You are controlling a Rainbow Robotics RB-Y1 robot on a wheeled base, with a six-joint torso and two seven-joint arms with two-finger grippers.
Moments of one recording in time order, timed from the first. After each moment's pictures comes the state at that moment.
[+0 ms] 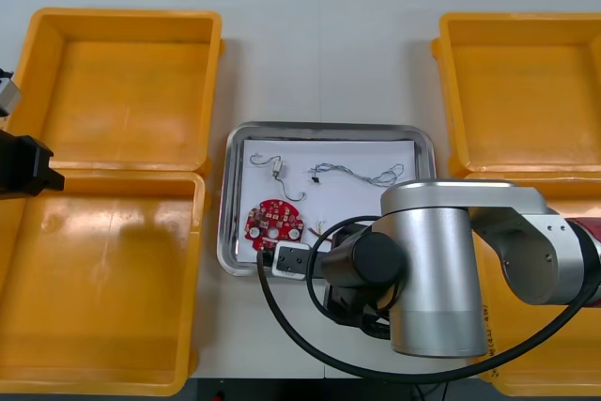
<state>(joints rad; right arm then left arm) -0.88 -0.72 1.21 -2.22 -0.64 1.50 1.40 -0.28 0.81 0.22 -2.11 0.91 1.91 -1.14</state>
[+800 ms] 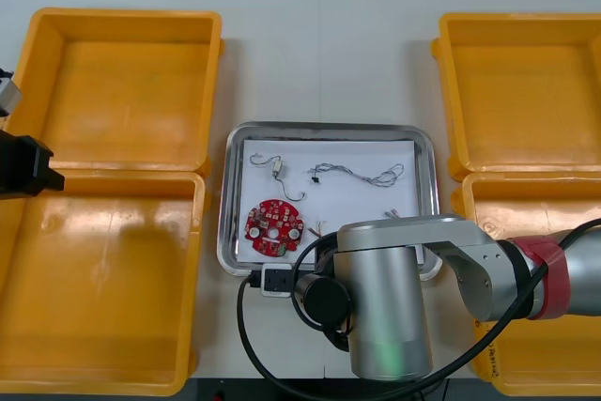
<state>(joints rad) -0.91 -0.61 1.36 -2.07 -0.48 1.47 1.45 -0.28 0.81 0.22 -2.11 0.91 1.91 -1.15</state>
